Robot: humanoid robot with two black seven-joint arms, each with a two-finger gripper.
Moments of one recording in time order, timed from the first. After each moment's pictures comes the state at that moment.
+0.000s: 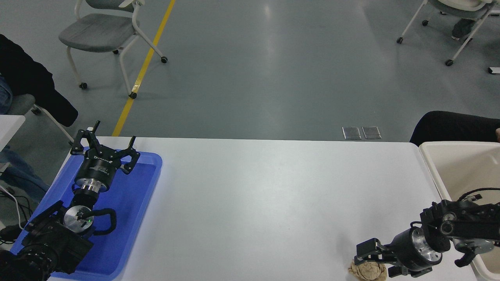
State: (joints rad) left arm -0.64 0.19 -0.88 -0.19 -0.21 -0.79 -0.31; right arm 1.00 -0.67 -0.55 1.29 -0.64 0.33 -0.10
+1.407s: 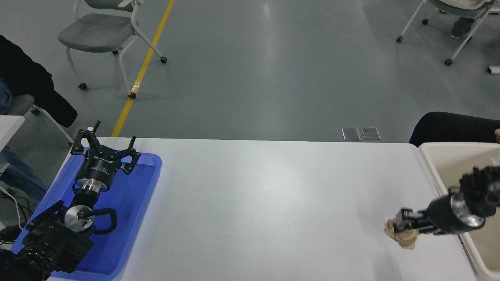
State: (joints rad) left arm -0.64 0.20 -0.88 -0.19 -0.21 -0.79 -0.31; right arm 1.83 -0.88 -1.09 1.56 -0.64 0.43 -0.08
